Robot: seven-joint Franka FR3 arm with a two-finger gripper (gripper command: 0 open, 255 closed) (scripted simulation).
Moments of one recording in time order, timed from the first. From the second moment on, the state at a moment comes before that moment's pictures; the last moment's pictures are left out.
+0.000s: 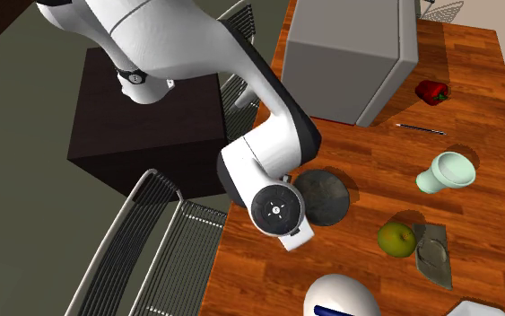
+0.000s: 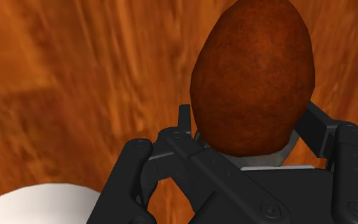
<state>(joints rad) 0.41 0.66 0.16 -1.74 0.25 2.23 -0.76</state>
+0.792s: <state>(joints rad) 0.54 0.78 0.18 -1.48 0.22 2.13 -0.59</state>
